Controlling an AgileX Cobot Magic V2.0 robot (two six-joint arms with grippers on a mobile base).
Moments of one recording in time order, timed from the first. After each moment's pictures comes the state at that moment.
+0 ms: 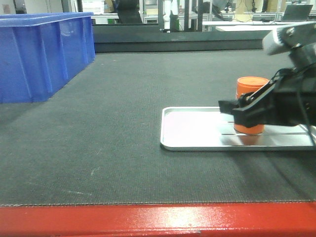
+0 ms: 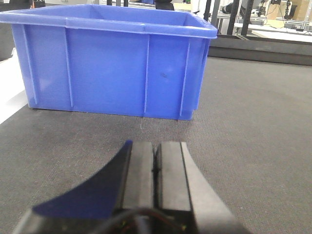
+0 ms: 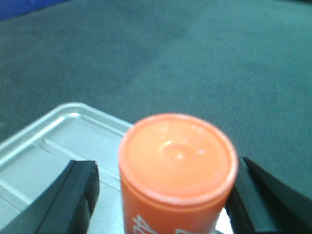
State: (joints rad) left arm -0.02 -0.01 0.03 0.00 0.05 -0.08; right arm 0.26 1.70 -0.40 -0.17 -1.02 0.03
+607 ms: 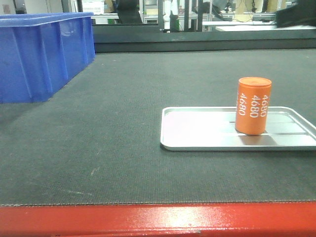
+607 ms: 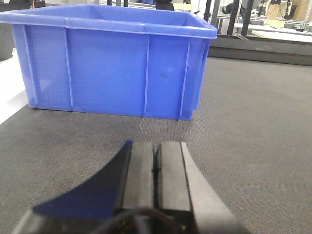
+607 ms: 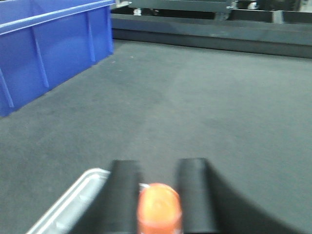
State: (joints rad) left arm -0.02 -0.01 0.03 0.00 0.05 -0.08; right arm 0.26 0.96 -0.37 -0.18 -0.42 0.21
